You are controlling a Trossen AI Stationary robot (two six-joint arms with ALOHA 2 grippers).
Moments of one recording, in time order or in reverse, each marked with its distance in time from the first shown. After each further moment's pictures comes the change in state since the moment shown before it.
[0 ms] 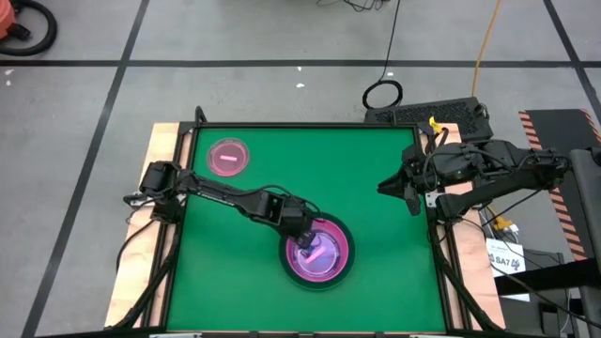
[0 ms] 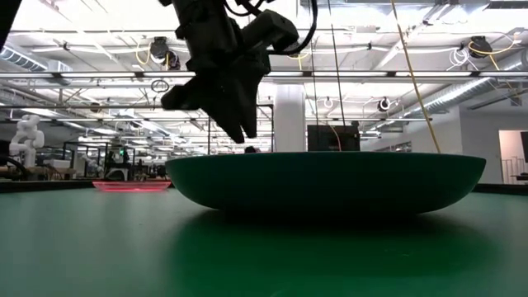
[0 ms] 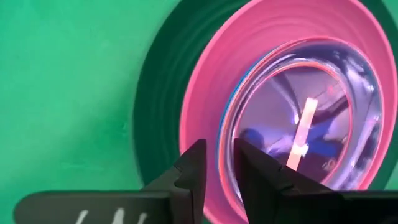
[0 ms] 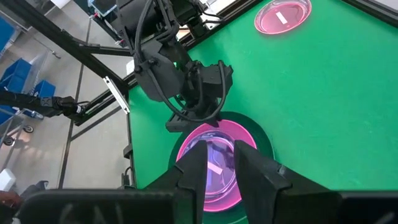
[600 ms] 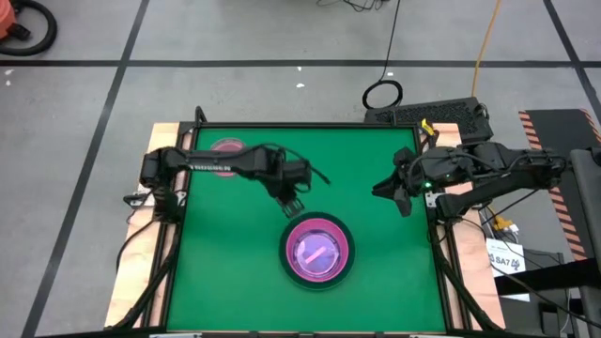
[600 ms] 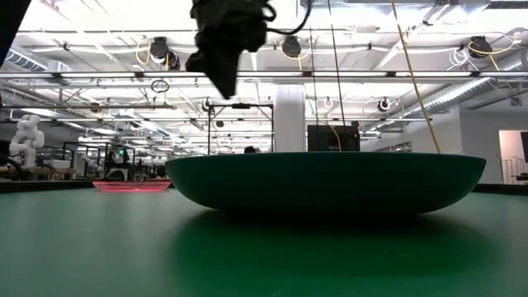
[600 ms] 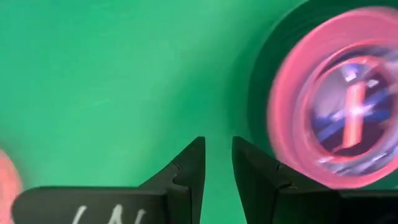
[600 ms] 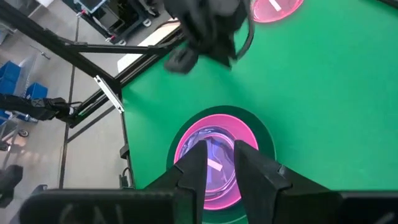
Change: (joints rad) left arm 0.219 -0.039 0.293 -0.471 0.031 0.567; right arm 0.000 0.052 0.000 0.000 0.005 0.064
